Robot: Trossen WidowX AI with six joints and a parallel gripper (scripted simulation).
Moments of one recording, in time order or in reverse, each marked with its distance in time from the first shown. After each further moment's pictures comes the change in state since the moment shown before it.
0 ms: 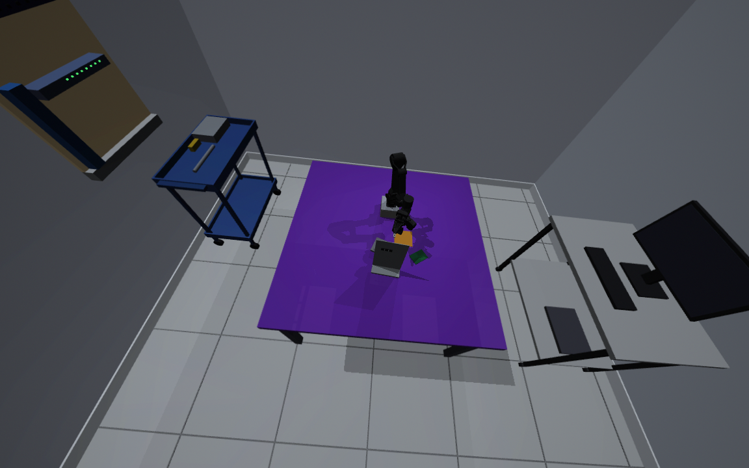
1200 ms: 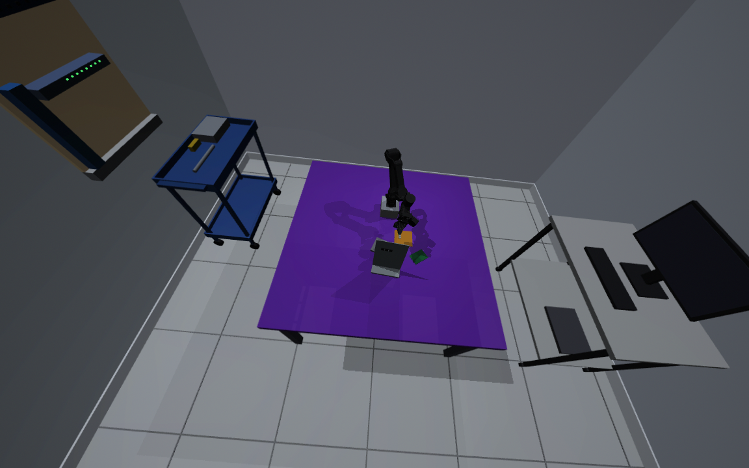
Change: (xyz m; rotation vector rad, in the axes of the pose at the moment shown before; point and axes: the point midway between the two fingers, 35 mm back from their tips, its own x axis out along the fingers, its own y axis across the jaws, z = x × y) arm -0.025 0.020 0.019 -0.164 -0.208 0.213
